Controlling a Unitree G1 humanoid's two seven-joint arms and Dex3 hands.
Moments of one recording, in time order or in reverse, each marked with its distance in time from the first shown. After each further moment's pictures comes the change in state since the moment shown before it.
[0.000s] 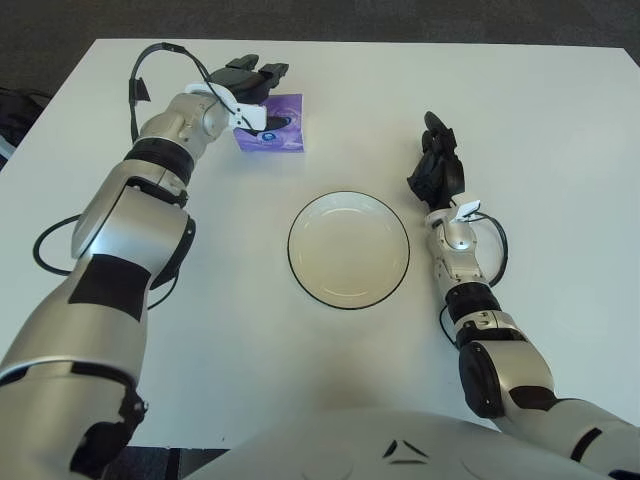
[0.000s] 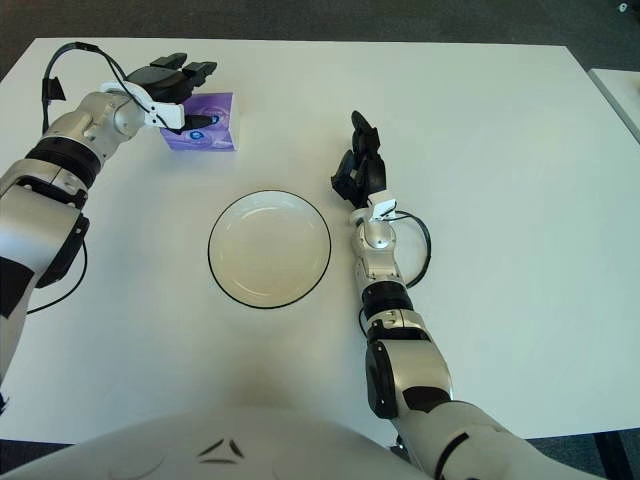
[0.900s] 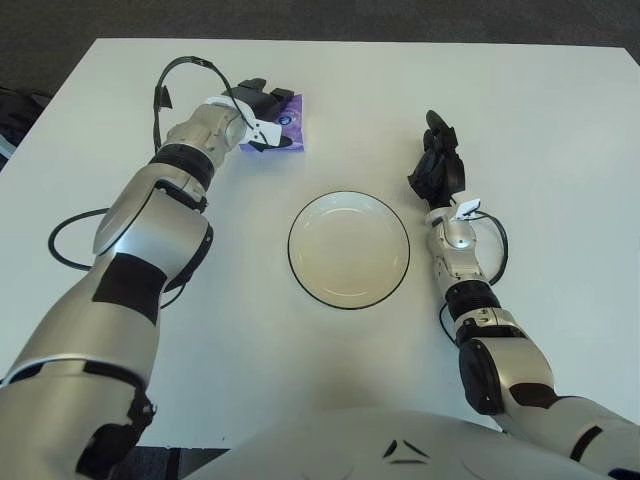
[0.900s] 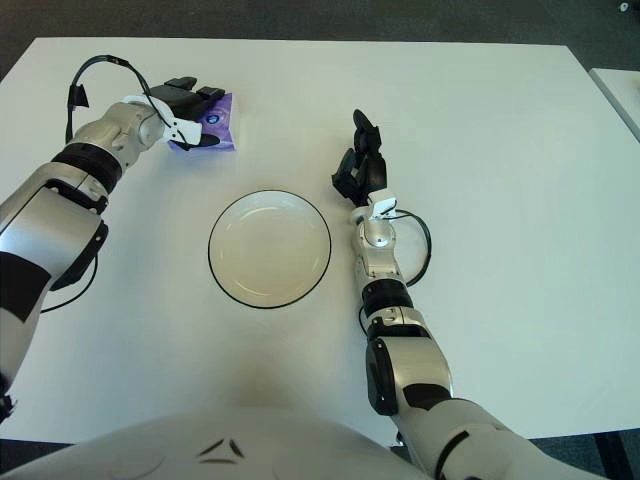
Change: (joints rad) left arm -0.003 -0.061 -0.124 0.036 0.078 0.118 -0.037; right arm -0.008 -0.002 0.000 0.012 0.000 -0.004 -0.012
